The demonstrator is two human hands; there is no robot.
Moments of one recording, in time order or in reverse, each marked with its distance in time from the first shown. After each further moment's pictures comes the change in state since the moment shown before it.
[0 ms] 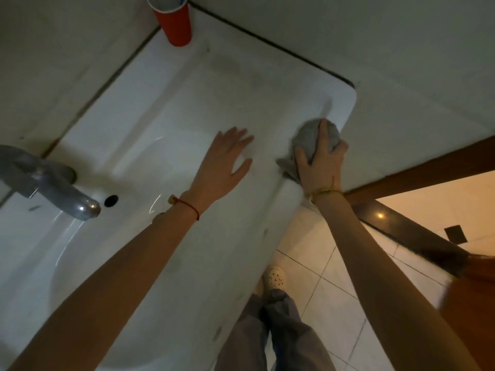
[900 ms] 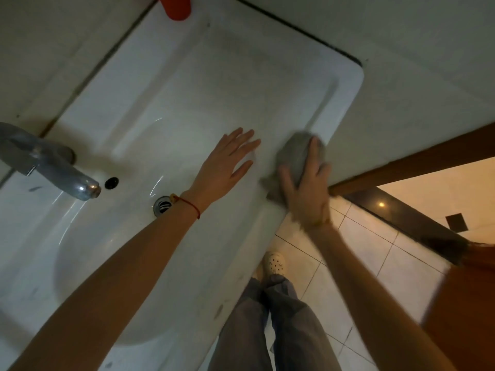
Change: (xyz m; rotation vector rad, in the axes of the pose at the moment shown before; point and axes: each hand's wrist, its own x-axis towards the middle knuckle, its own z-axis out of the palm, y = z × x) left_hand -0.035 0.006 0.011 -0.063 -0.121 0.026; right_hand -0.084 0.000 0.005 0.146 -0.144 -0.005
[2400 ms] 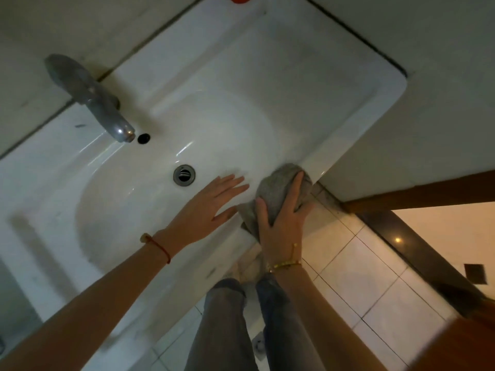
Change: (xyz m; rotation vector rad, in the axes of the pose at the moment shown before) left_hand -0.143 0.060 -0.011 -0.053 -0.116 -0.240; right_hand -0.095 -0.008 0.025 -0.006 -0.117 -0.030
